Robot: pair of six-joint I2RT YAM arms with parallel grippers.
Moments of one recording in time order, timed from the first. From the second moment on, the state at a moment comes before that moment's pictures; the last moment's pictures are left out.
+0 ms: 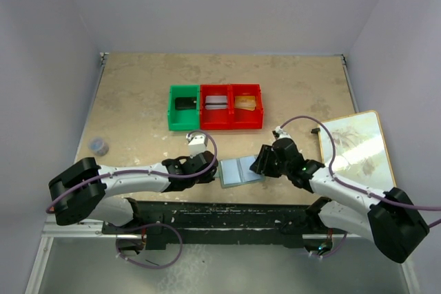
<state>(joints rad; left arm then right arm) -1.09 1.35 0.61 -0.19 -0.42 -1.03 0.65 1.05 0.37 -0.12 0.00 0.79</state>
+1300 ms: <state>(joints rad) -1.09 1.36 0.62 -0.19 -0.41 -1.01 0.65 1.09 0.35 -0.02 -0.08 0.79</state>
